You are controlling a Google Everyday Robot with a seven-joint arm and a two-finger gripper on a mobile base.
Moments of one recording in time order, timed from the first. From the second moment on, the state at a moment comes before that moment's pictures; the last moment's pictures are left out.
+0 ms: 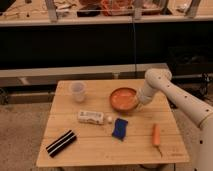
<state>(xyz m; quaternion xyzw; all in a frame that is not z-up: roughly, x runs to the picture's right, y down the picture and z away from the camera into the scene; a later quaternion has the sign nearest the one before) 0.195 0.121 0.871 -0.29 -0.25 -0.27 0.88</state>
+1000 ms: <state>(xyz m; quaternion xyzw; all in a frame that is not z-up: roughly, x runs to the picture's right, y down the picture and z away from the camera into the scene) 0.201 0.119 0.866 -0.32 -0.24 -0.27 0.88</state>
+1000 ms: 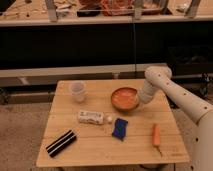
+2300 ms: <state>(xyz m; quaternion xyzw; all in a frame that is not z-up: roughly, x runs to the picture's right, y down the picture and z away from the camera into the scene) 0.195 0.118 0.856 -0.34 -0.22 -0.28 0.87</state>
